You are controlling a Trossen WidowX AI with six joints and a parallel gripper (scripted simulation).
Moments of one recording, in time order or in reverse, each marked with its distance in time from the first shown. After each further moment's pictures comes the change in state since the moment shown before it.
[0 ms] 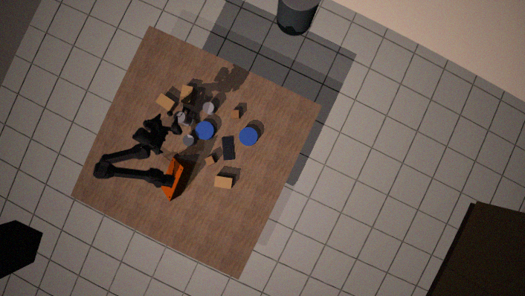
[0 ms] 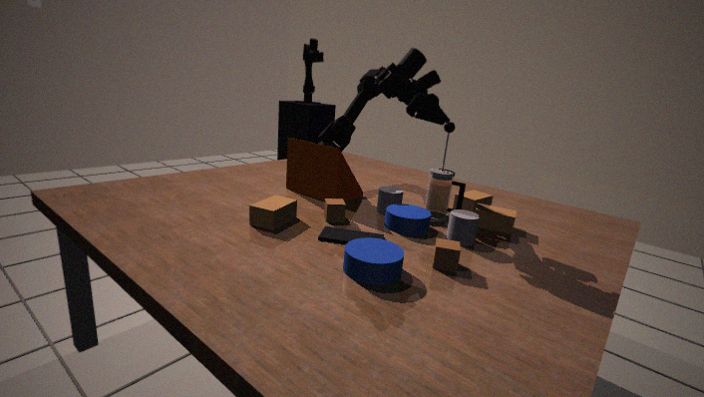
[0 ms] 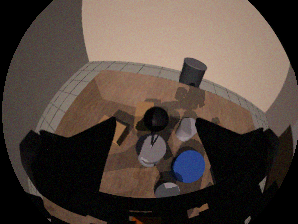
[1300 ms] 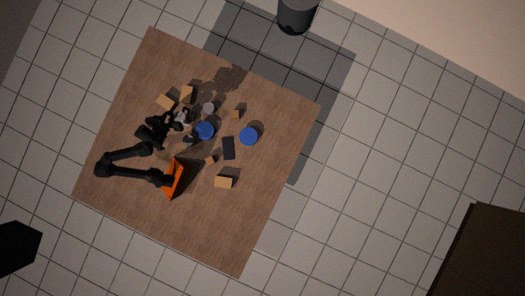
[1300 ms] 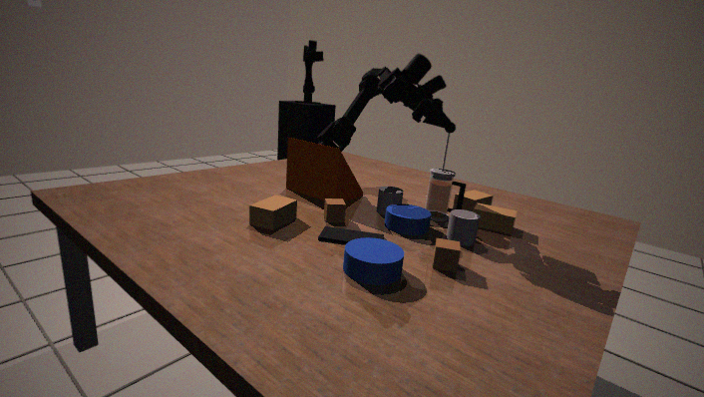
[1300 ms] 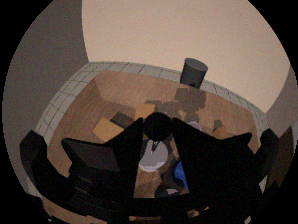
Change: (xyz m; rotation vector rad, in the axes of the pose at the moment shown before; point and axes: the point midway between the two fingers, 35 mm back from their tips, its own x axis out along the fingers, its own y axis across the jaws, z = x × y) arm 0.021 0.000 -0.001 0.001 -0.007 0.003
